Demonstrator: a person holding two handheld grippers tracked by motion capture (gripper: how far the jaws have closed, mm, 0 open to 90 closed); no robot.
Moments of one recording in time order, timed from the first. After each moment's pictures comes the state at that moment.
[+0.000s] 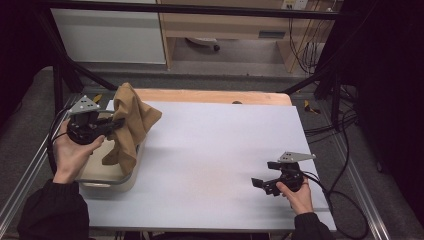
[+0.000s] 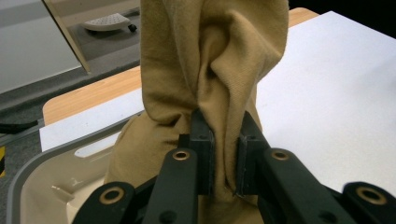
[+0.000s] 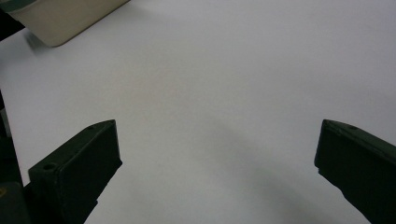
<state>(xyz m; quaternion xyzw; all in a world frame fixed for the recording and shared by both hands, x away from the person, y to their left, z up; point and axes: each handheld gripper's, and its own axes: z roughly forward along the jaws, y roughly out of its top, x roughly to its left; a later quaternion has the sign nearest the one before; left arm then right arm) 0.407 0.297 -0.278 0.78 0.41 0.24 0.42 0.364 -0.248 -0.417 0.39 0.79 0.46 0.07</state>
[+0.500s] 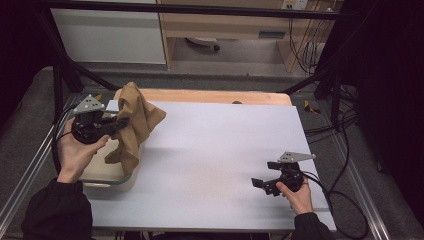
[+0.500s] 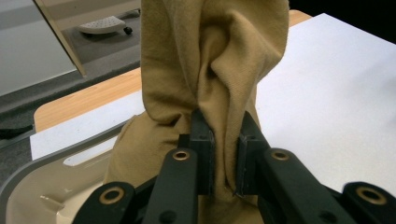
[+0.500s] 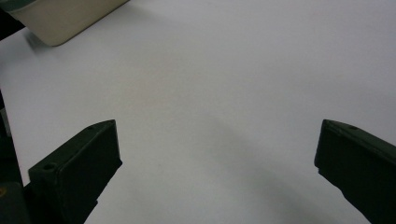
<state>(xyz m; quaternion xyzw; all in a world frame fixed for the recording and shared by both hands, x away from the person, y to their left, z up) 0.408 0.285 -0.275 0.78 0.40 0.24 0.42 0.364 -0.248 -0.417 0.39 0.79 0.47 0.07</state>
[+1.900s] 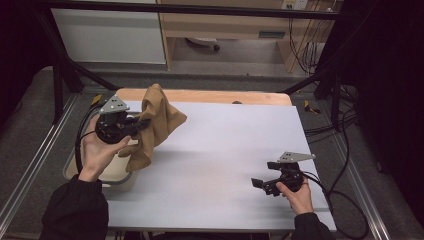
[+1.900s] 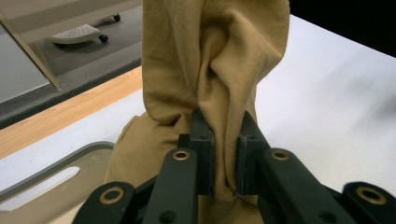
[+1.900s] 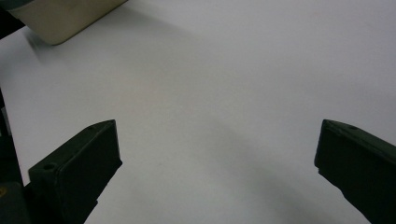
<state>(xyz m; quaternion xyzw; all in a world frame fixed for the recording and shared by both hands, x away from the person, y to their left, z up) 0.410 0.234 -0.273 0.80 0.36 0.22 0.43 0.364 -0.248 -0.417 0.39 0.79 0.46 0.07</state>
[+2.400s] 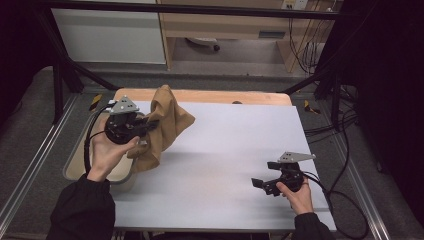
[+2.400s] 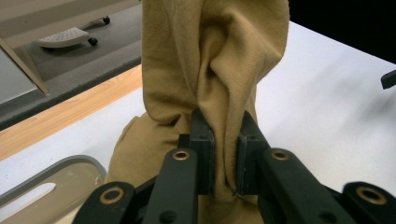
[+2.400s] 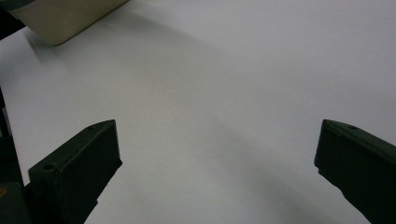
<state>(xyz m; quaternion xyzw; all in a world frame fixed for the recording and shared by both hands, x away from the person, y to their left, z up) 0.410 0.215 -0.274 0.80 0.35 0.21 0.43 0.364 -0.248 -0.417 0.39 0.79 0.46 0.07</state>
